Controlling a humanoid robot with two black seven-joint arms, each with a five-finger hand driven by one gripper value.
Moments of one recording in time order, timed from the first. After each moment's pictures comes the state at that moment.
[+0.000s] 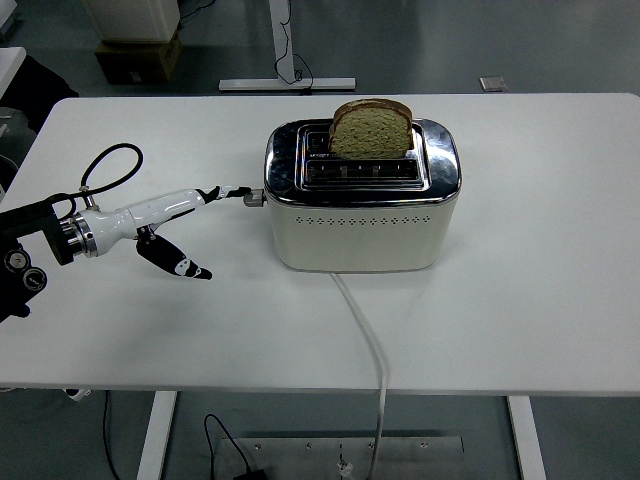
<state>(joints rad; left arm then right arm) -0.67 0.66 -0.62 -1.17 1.42 -0.21 -0.44 0.03 0.00 0.26 0.07 -0.30 0.06 0.12</state>
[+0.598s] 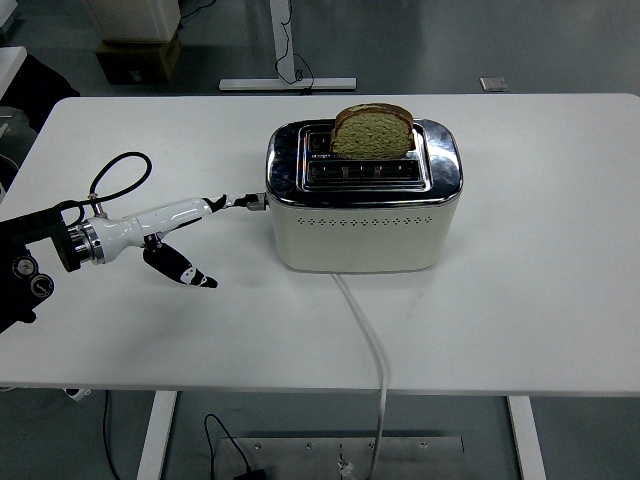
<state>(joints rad) -0.67 0.65 -0.59 -1.18 1.42 -0.21 -0.45 0.03 0.00 0.26 0.07 -0.30 0.06 0.12</state>
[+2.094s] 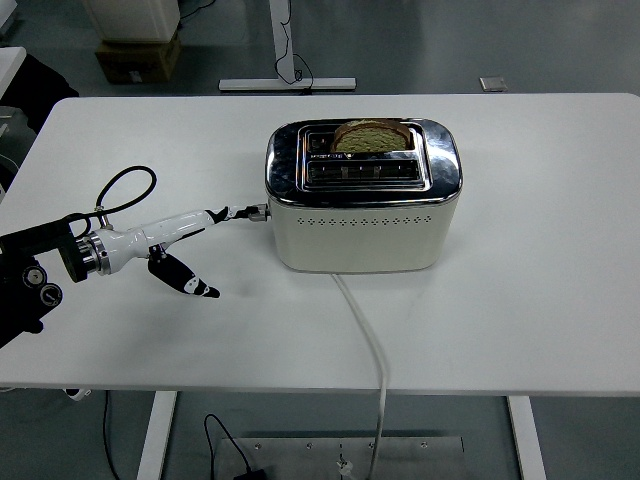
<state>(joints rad) -0.65 0.62 -0.57 -1.14 1.42 -0.21 -0.44 0.03 0.00 0.26 0.07 -0.30 0.06 0.12</state>
